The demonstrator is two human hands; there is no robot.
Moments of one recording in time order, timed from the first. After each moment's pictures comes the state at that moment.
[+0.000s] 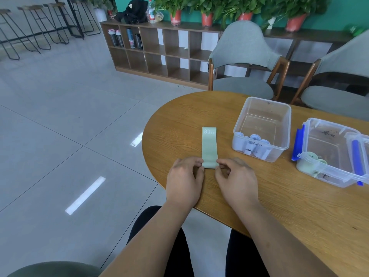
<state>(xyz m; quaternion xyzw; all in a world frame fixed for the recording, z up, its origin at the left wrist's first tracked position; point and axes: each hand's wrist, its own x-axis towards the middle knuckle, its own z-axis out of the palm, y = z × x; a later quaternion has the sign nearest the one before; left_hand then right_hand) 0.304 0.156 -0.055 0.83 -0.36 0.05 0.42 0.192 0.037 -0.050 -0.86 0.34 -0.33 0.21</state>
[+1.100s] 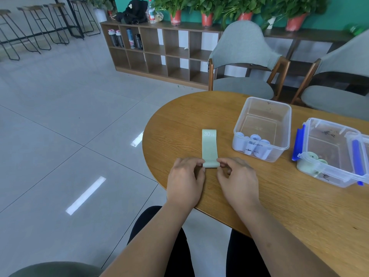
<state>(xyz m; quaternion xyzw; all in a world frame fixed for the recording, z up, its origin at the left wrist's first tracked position) 0.302 0.158 -0.051 0.83 -0.38 0.06 0.41 0.191 0.036 -0.049 -0.86 0.34 -0.31 0.23</state>
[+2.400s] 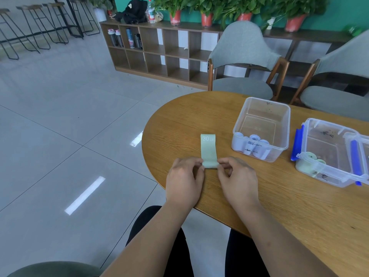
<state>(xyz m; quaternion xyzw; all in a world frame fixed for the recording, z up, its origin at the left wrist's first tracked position) 0.301 0.158 -0.051 0.83 -0.36 0.05 0.42 0.189 0.037 -0.045 -0.84 0.35 -0.33 0.25</state>
